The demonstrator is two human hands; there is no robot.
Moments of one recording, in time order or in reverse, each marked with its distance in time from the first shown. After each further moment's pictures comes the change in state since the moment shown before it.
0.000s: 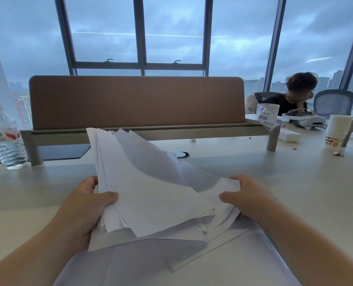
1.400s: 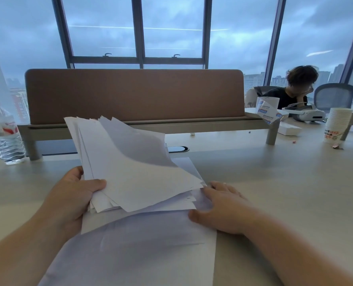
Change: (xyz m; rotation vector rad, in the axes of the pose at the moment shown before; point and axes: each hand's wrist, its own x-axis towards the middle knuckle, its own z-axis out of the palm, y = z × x) left_hand 0.008 0.007 -0.010 -0.090 0.090 0.048; right_hand -0.024 -0.014 0.036 -0.626 -0.275 -0.261
